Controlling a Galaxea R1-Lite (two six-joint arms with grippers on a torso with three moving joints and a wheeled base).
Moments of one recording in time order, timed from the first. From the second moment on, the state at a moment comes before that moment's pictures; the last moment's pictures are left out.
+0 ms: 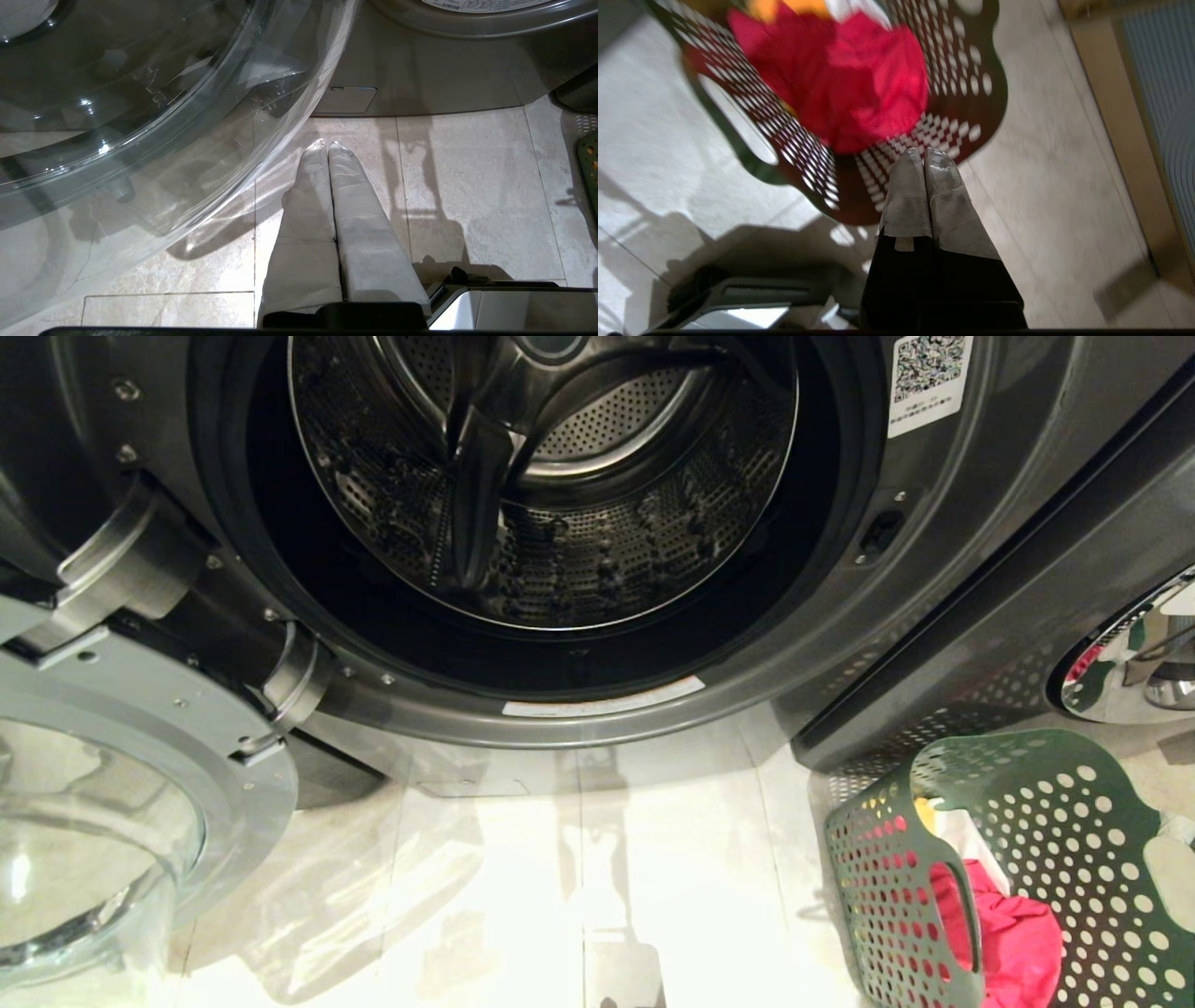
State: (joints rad) left arm 0.00 0.00 0.00 -0.03 0.00 -0.03; right arm -0.01 0.71 -0.51 0.43 -0.44 0.45
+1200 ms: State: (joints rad) left arm 0.00 0.00 0.00 -0.03 0.00 -0.03; right arm -0.43 2.00 -0.46 -0.73 0.07 0.13
